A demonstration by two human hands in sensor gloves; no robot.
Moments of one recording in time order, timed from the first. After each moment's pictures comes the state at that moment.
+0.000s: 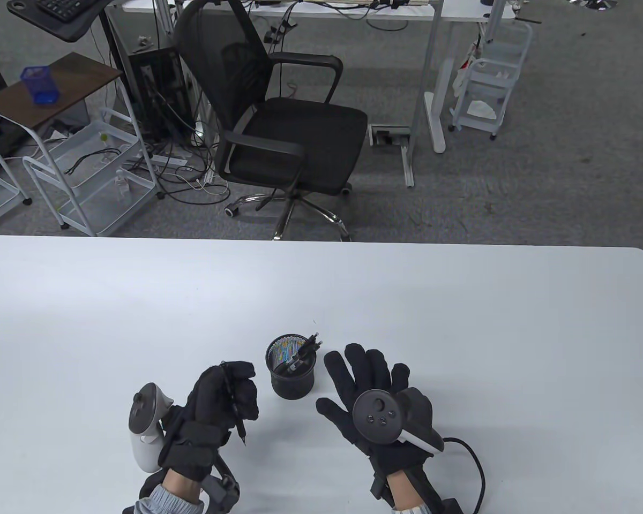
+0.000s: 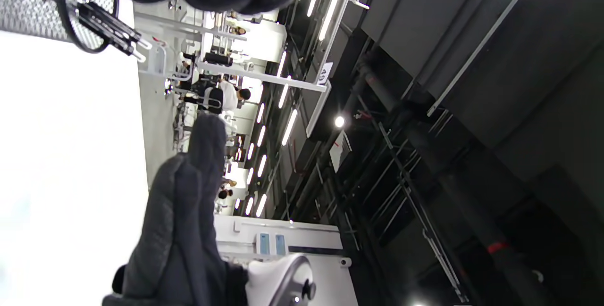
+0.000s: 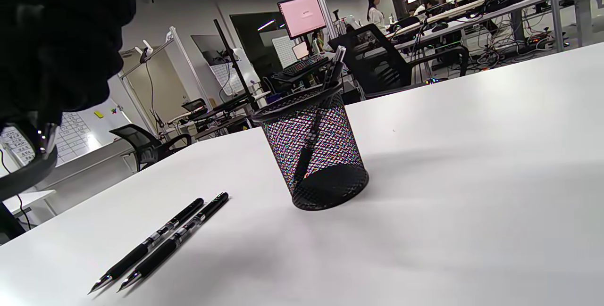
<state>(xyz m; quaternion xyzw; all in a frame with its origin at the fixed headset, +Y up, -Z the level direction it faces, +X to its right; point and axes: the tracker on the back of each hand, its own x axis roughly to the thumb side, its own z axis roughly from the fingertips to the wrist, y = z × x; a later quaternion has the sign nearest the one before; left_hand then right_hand) -0.218 -0.716 -0.253 -0.09 -0.17 0.77 0.61 0.077 -0.695 -0.262 0.24 0.04 0.95 0.20</state>
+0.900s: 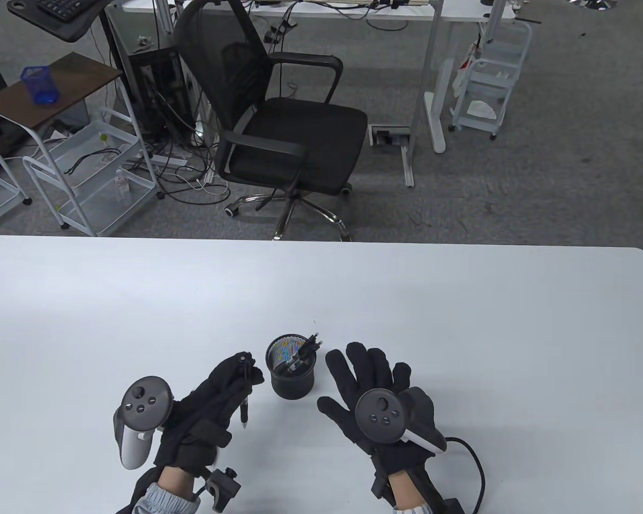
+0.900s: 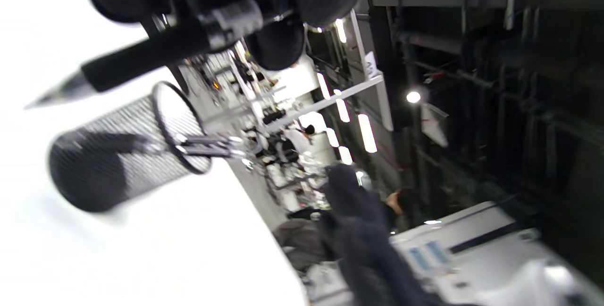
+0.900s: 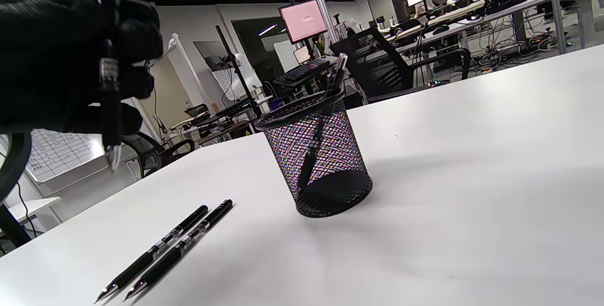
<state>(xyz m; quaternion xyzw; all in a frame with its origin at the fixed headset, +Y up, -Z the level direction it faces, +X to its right) -0.226 -0.688 -0.253 -0.04 -0.09 0.53 0.85 0.080 -0.691 -0.262 0.24 0.03 0.95 0.21</state>
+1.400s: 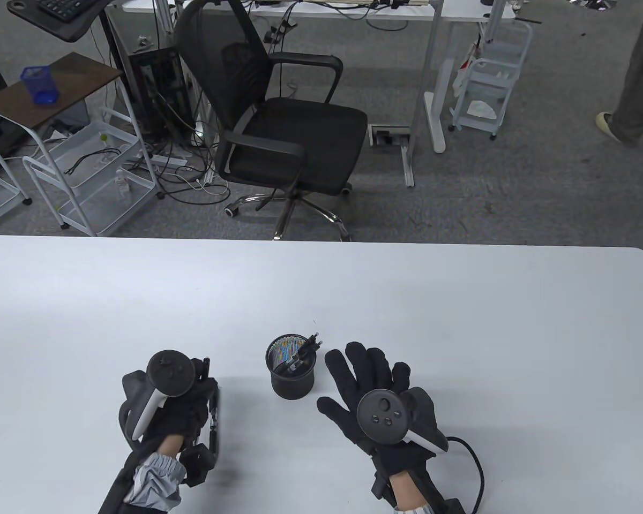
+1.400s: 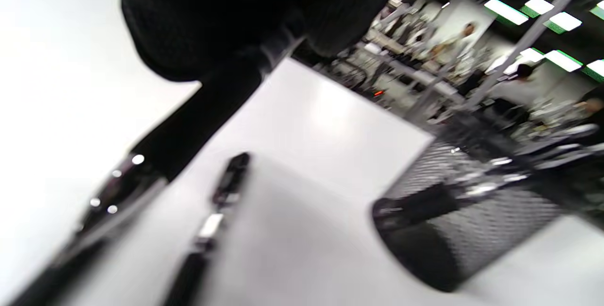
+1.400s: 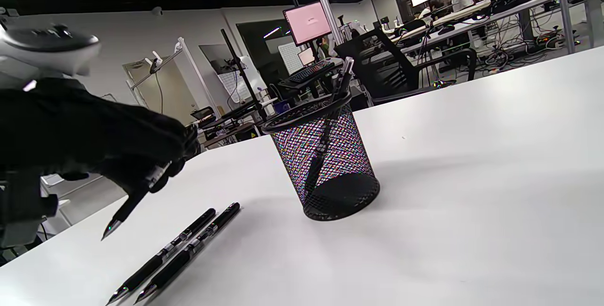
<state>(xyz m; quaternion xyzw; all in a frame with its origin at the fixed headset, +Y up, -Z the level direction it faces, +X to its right) -0.265 -0.719 -0.293 -0.12 0.13 0.22 0.96 0.081 -0.690 -0.261 0.24 0.03 0.94 0.22</state>
